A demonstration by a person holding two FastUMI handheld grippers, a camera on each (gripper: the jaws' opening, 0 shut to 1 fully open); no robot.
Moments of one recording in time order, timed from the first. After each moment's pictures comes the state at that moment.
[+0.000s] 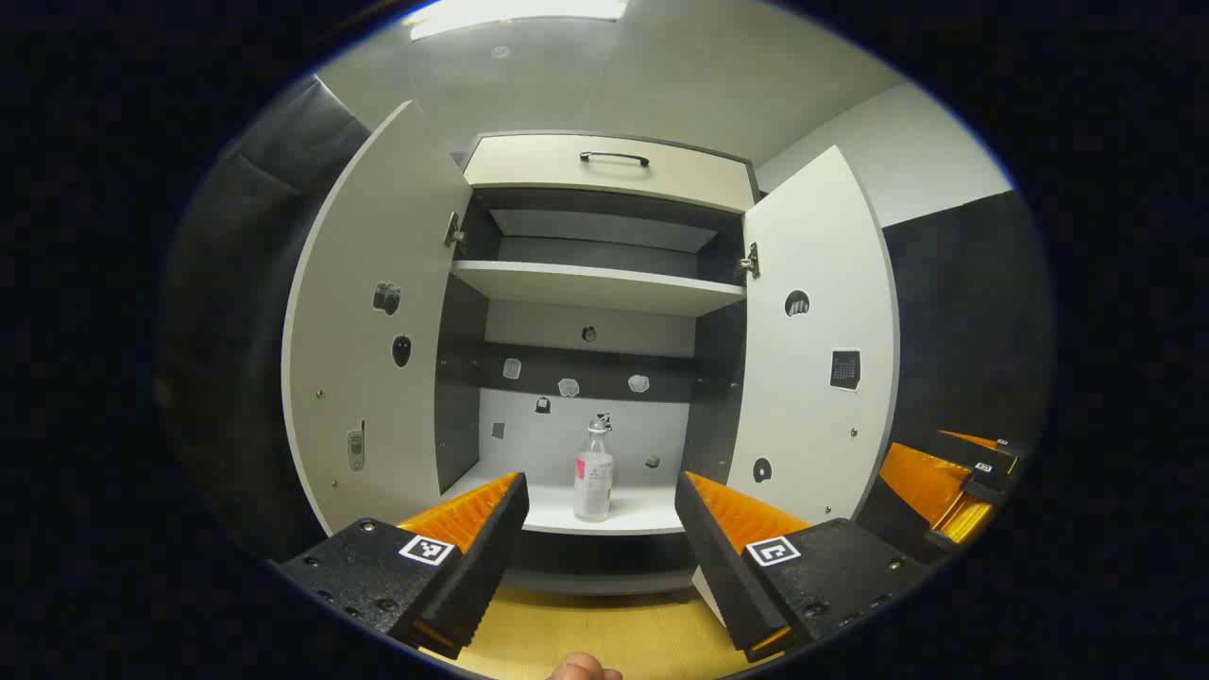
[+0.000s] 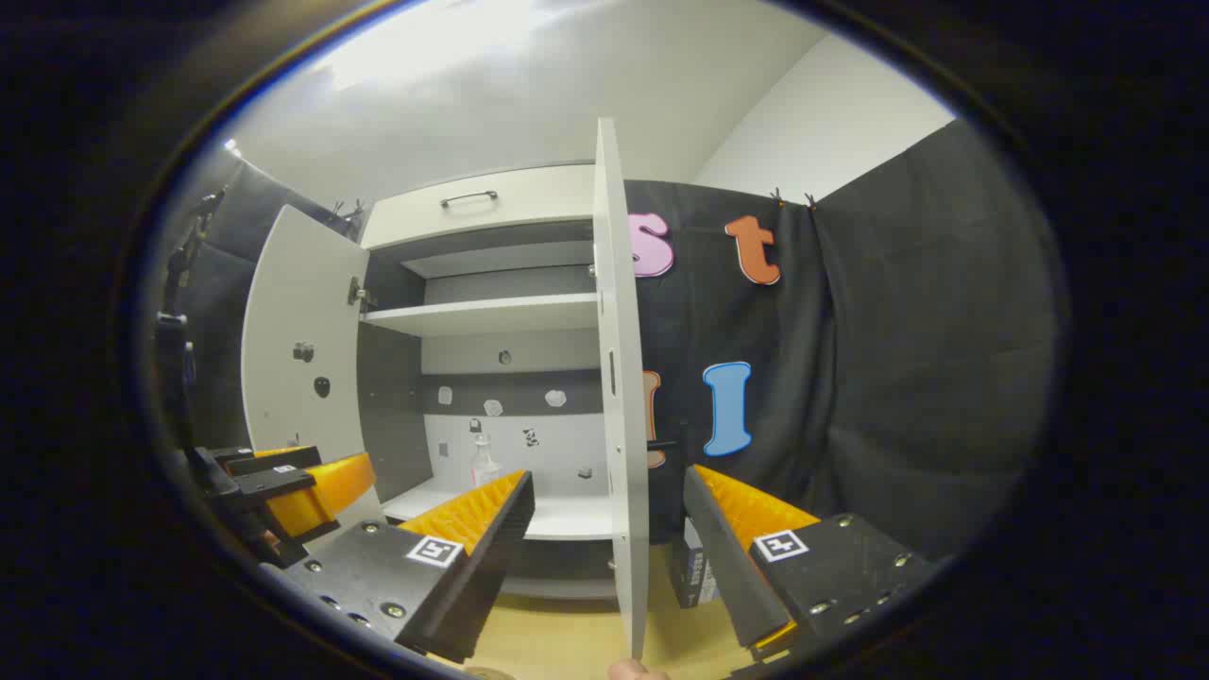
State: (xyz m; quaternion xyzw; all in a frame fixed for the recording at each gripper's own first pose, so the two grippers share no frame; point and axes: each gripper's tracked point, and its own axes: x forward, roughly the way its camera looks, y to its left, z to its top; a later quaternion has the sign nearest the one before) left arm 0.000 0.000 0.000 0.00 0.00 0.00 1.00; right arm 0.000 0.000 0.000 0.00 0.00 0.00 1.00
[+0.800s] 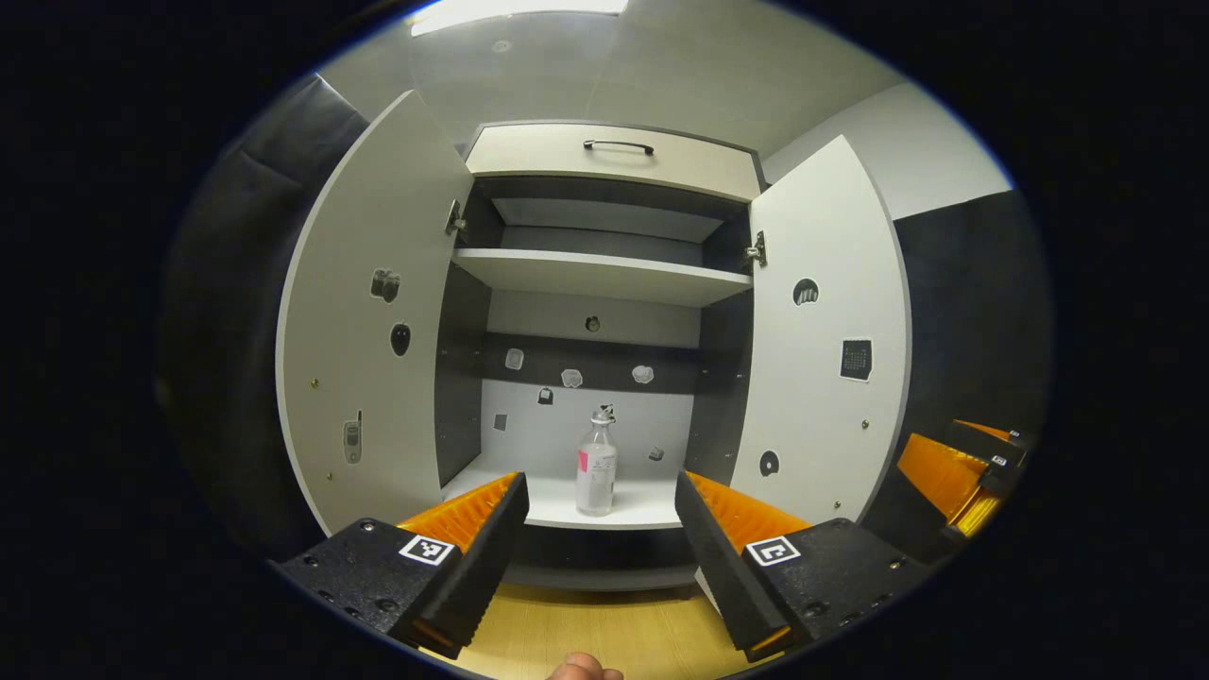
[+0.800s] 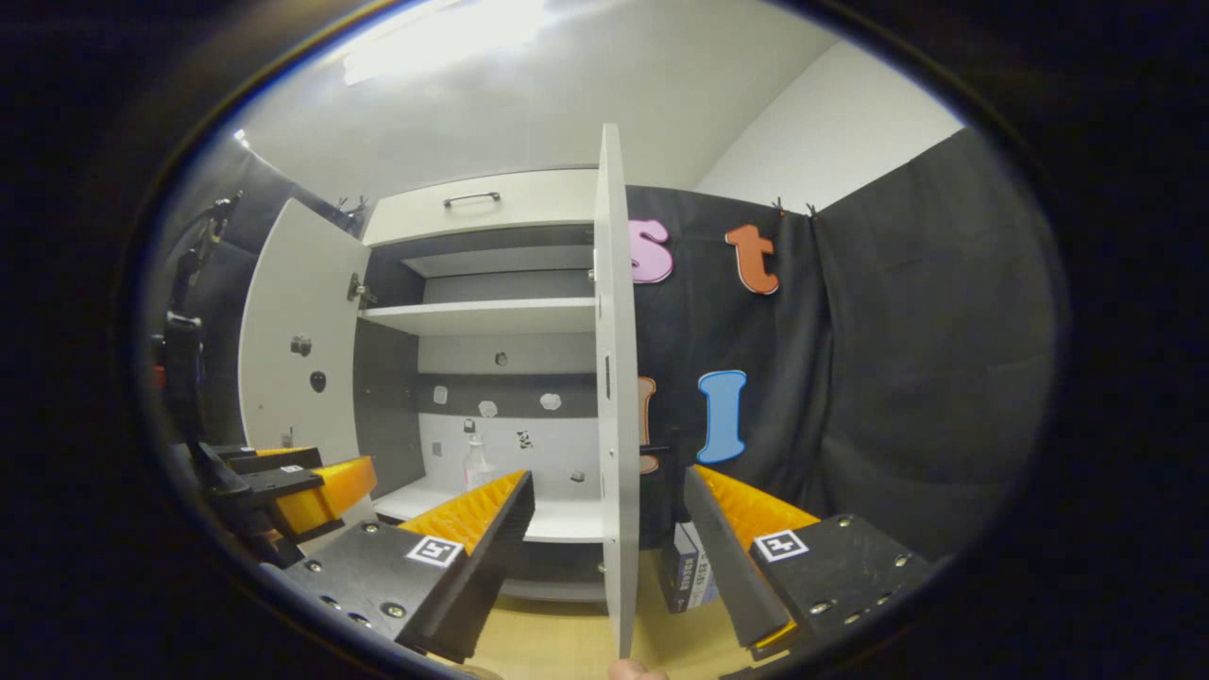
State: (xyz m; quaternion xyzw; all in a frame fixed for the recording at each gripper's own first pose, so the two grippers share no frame) left arm 0.013 0.004 -0.011 0.00 0.01 0.01 1.00; right arm 0.001 -0.009 0.004 -0.02 -0.01 -0.01 1.00
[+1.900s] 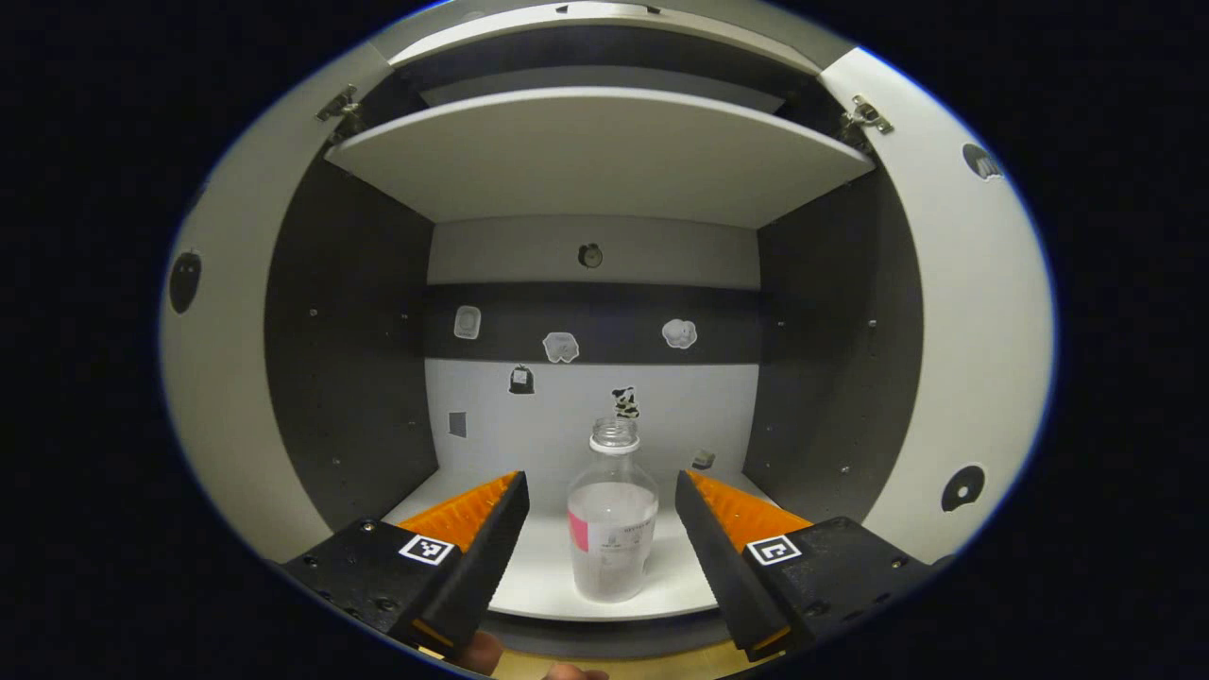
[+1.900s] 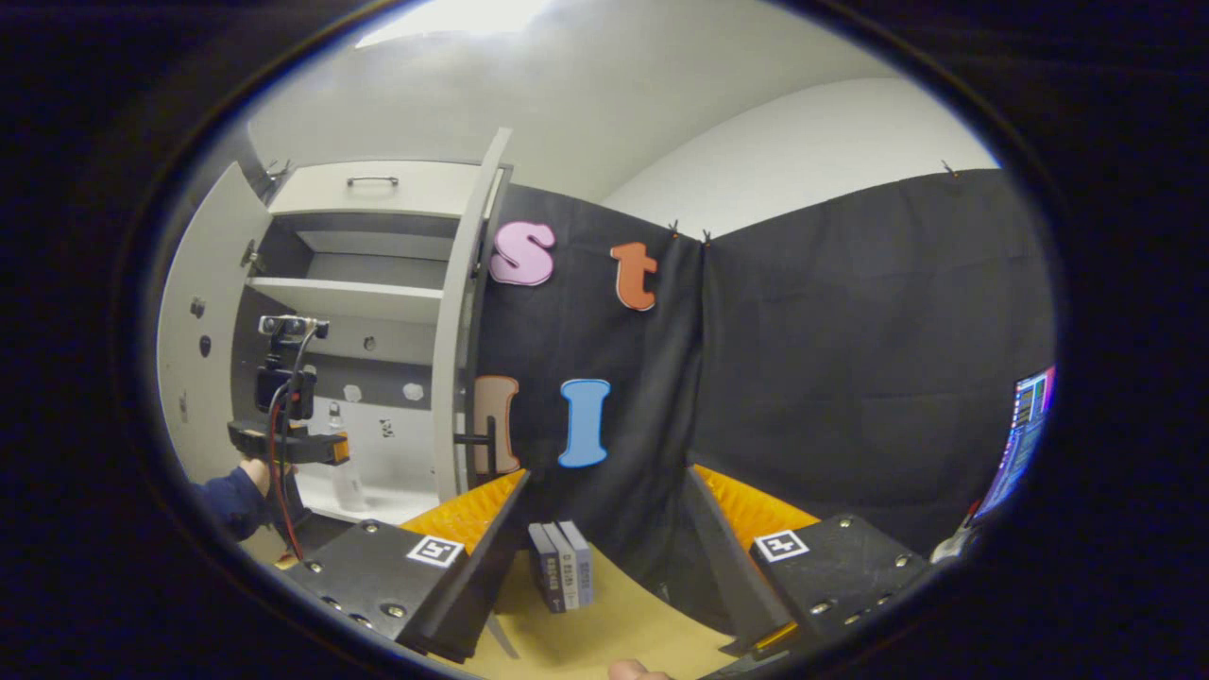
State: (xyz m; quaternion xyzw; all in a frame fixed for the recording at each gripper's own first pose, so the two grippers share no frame) left arm 0.292 0.026 -0.091 0.03 0.07 0.02 1.00; right arm -0.039 -0.124 0.015 -0.08 -0.03 -0.22 0.97
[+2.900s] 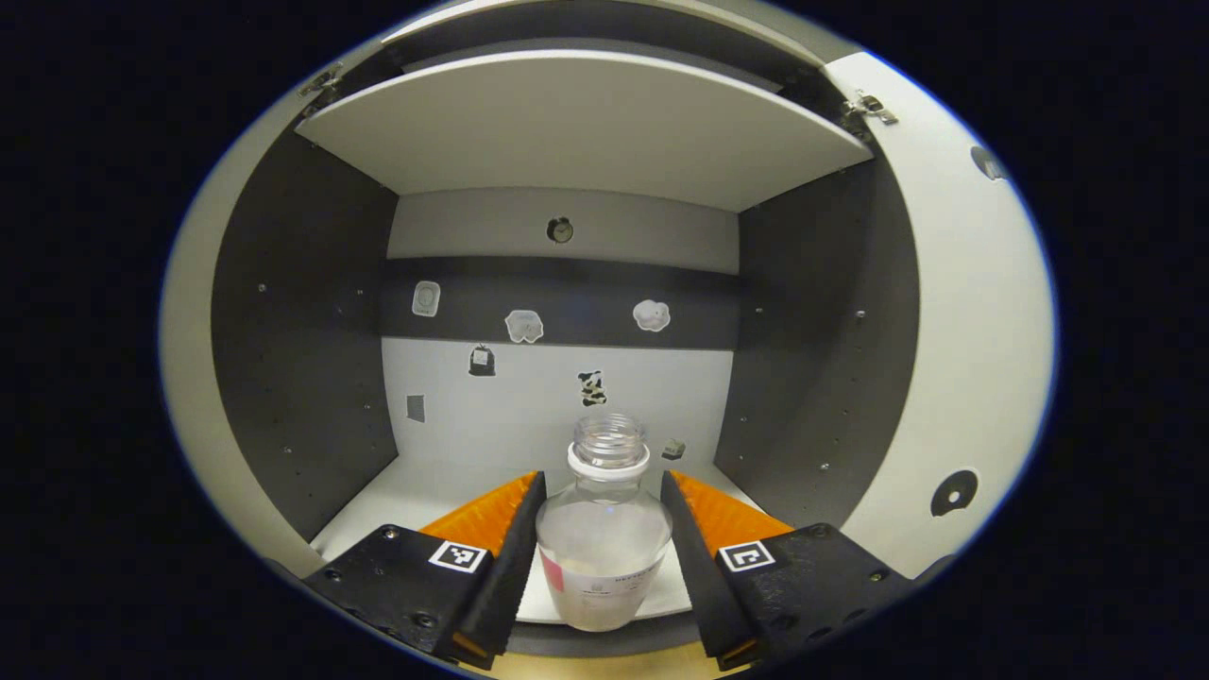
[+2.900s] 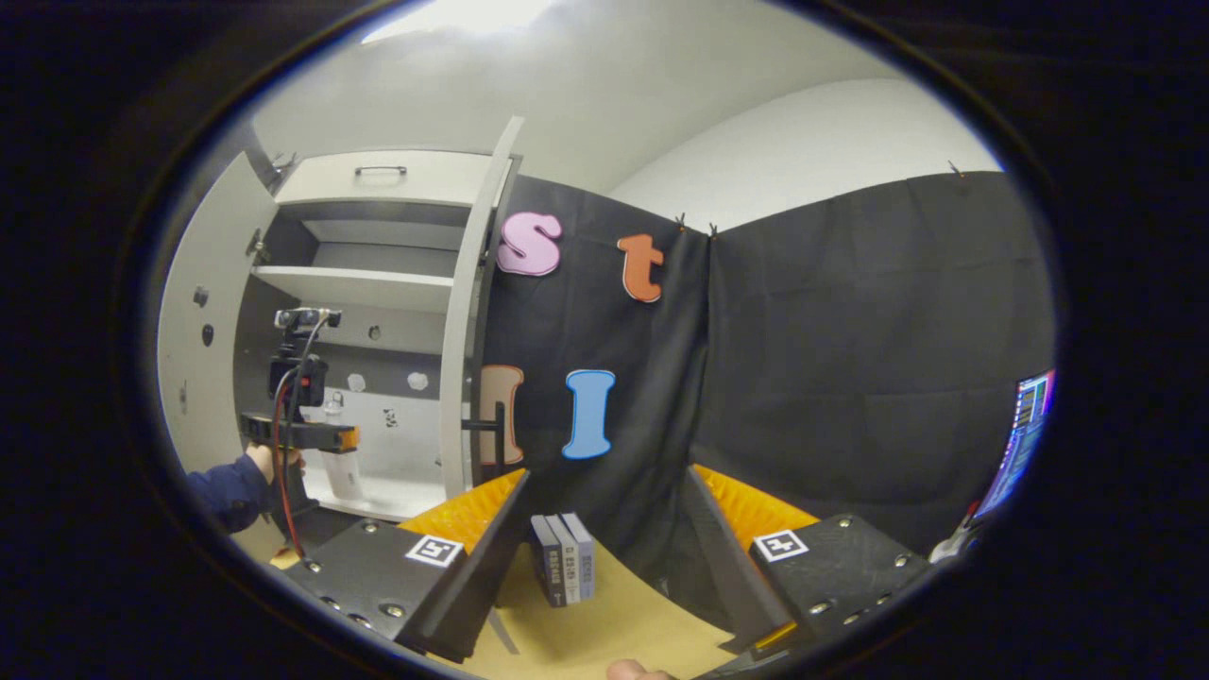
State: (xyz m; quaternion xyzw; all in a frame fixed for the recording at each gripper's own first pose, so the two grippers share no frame) left arm 0.268 0.007 -0.091 0.01 0.08 -0.04 1.00; right arm -0.034 -0.104 0.006 -0.08 -0.02 -0.19 0.98
